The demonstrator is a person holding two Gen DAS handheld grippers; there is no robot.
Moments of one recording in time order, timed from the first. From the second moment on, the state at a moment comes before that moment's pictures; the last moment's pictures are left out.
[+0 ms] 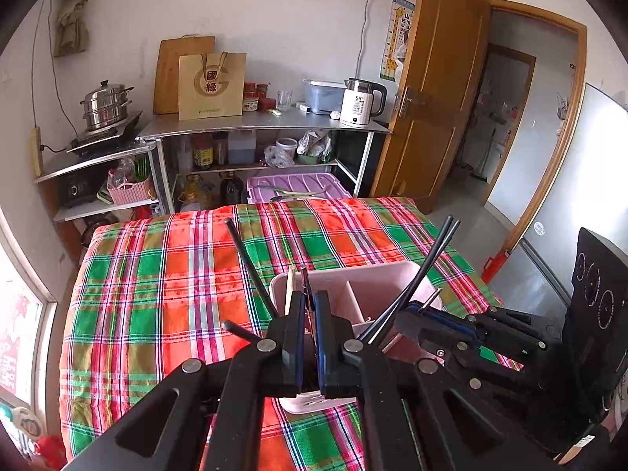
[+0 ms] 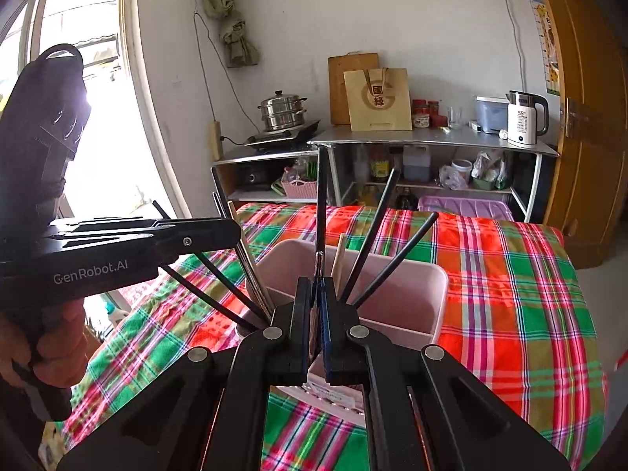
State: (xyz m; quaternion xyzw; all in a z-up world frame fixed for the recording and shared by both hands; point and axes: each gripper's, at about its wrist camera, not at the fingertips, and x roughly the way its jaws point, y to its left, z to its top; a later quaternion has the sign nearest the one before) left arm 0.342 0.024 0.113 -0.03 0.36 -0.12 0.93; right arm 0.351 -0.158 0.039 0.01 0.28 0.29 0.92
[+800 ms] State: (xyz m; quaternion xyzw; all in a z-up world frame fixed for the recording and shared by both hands) left arm 0.221 0.021 0.132 -0.02 0.27 -0.11 0.96; right arm 0.261 -0.211 0.065 0.01 0.23 0.26 0.94
